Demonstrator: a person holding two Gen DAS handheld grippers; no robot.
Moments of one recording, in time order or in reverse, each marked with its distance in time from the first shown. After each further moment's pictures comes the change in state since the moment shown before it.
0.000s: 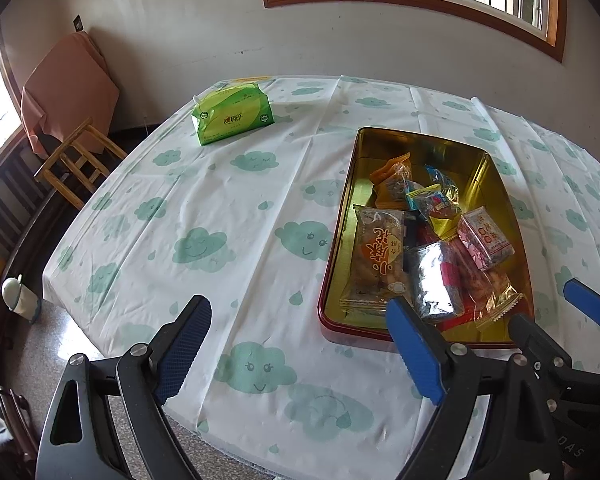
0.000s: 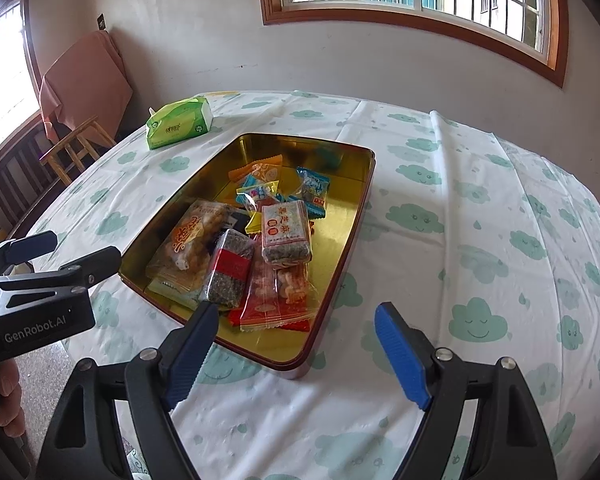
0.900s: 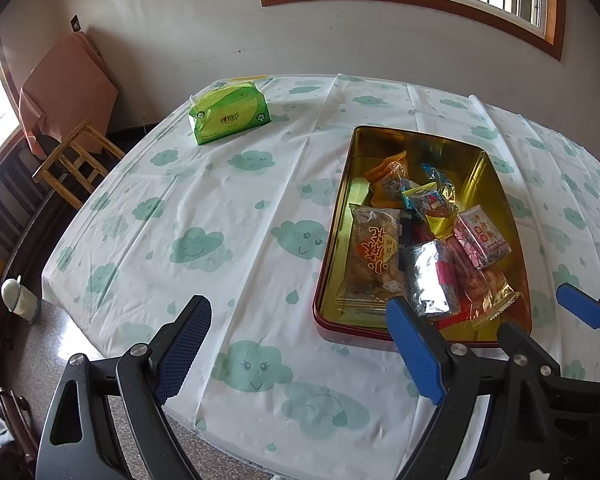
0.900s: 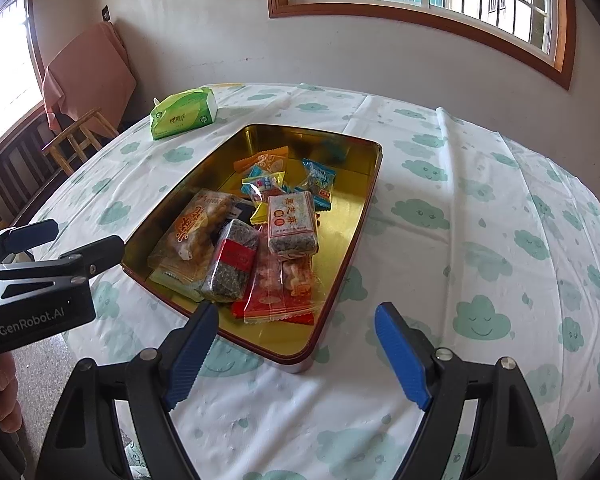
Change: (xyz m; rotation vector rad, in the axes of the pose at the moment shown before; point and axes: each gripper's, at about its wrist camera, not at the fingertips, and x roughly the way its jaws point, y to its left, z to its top) left arm -0.003 -0.002 0.000 0.002 0.004 -0.006; right arm 0.005 0.004 -0.003 -0.017 0.027 0.004
